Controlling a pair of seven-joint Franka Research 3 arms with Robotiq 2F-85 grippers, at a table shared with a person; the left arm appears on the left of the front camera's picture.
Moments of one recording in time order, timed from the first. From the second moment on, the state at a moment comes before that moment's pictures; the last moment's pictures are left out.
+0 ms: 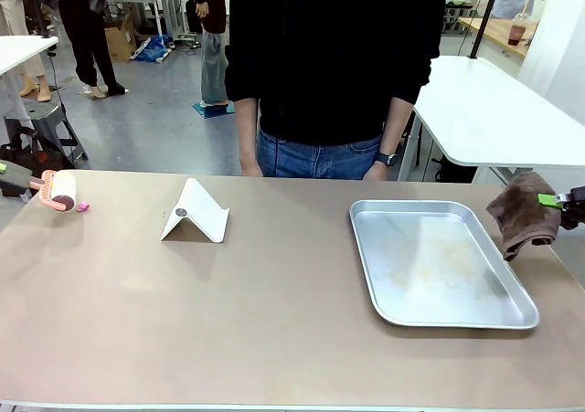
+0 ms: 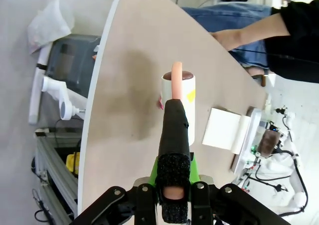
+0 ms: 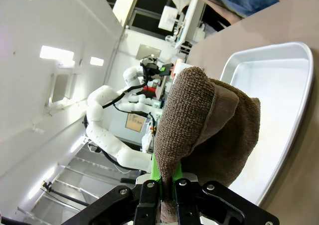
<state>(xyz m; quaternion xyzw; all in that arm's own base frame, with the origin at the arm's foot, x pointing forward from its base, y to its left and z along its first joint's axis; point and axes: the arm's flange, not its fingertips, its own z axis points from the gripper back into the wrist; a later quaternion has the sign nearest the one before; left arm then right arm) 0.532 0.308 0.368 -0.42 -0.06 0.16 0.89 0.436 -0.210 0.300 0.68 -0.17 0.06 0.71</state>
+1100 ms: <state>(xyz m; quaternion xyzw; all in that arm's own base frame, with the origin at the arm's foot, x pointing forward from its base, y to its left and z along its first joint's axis) 0.572 0.295 0.362 -0.36 0.00 0.13 0.92 0.436 -0.210 0.300 0.68 -0.17 0.06 0.71</state>
